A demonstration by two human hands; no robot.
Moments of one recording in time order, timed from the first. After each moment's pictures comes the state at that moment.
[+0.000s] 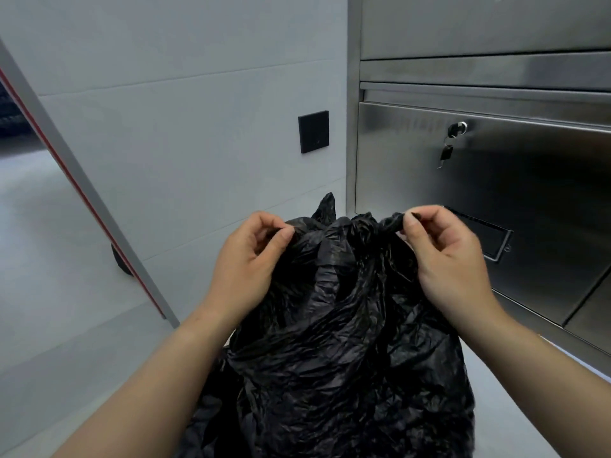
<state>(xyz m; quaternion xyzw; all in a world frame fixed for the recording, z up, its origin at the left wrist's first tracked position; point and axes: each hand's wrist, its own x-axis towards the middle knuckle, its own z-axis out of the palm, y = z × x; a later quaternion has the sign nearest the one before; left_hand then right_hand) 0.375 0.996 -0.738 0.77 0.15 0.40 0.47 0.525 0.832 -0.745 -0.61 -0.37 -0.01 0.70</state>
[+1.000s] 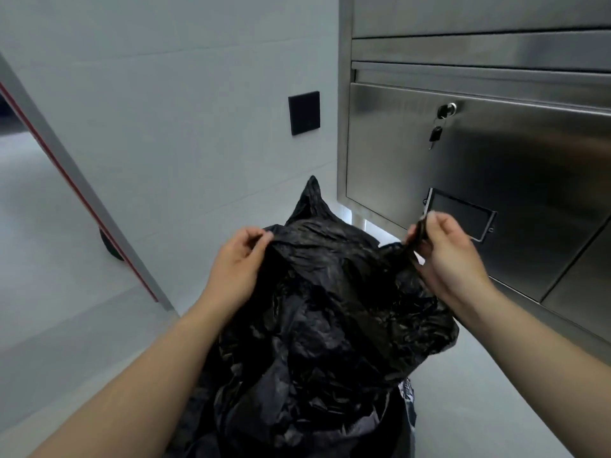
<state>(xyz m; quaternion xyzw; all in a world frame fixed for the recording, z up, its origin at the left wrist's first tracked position) 0.375 1.013 -0.790 0.70 0.24 0.34 0.58 0.558 0.823 -0.787 -0.50 -0.15 0.23 0.82</state>
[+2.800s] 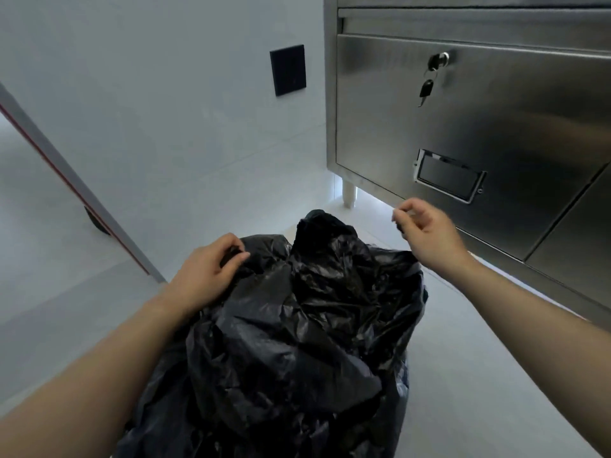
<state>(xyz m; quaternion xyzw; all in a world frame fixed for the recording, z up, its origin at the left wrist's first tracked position) 0.331 1.033 -0.831 0.93 0.23 0.21 0.22 0.587 0.803 -0.827 -0.76 -0.31 0.09 0.56</state>
